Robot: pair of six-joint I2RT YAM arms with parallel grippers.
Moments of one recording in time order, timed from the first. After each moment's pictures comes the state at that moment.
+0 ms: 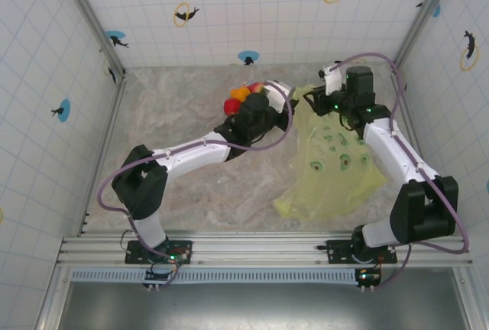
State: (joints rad) left arm -0.88 1.76 1.26 0.31 -0.04 -0.24; right arm 0.22 1.39 1.12 -0.27 -0.31 0.00
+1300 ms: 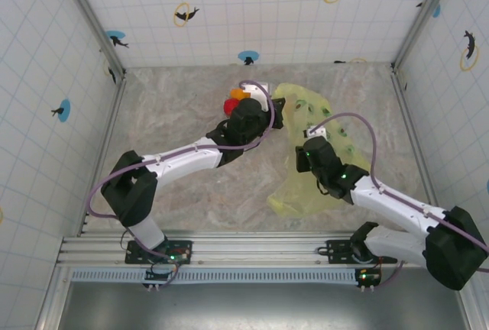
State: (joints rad) left arm -0.88 1.68 1.17 0.31 -0.13 -0.53; right arm 0.74 1.11 0.58 -0.16 0.37 0.40
